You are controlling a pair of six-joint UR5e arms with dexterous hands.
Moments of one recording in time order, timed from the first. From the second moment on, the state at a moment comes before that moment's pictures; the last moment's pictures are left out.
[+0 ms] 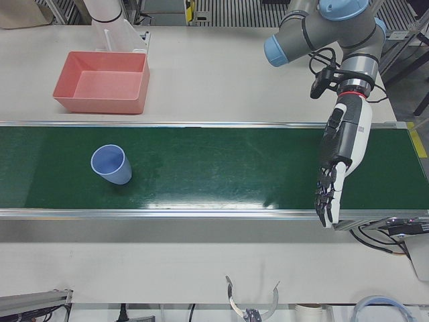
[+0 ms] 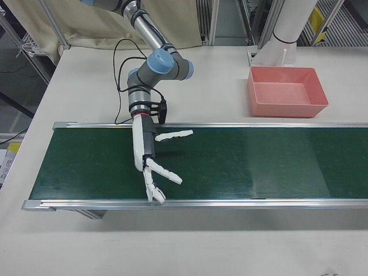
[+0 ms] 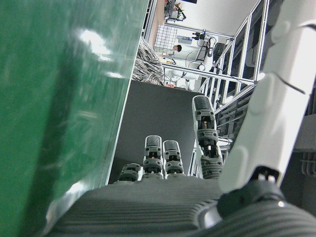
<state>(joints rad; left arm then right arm) -1.44 -1.71 -1.75 0.24 1.79 0.00 0.95 -1.49 1.74 -3.27 -1.07 -0.23</state>
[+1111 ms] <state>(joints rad) -1.44 -1.71 -1.75 0.24 1.79 0.00 0.95 -1.50 1.74 -3.29 -1.08 -0.26</state>
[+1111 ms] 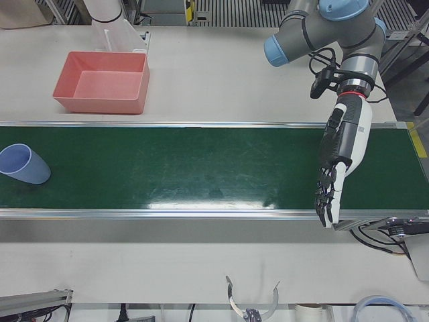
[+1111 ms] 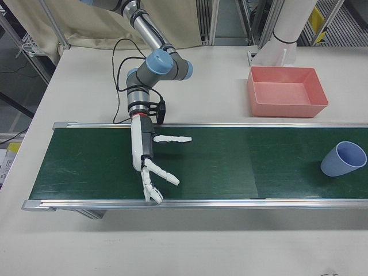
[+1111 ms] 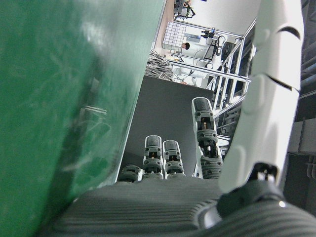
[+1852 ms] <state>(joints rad) -1.44 -1.71 -1.75 0.24 1.79 0.00 0.95 -1.50 1.74 -3.30 -1.08 -0.26</state>
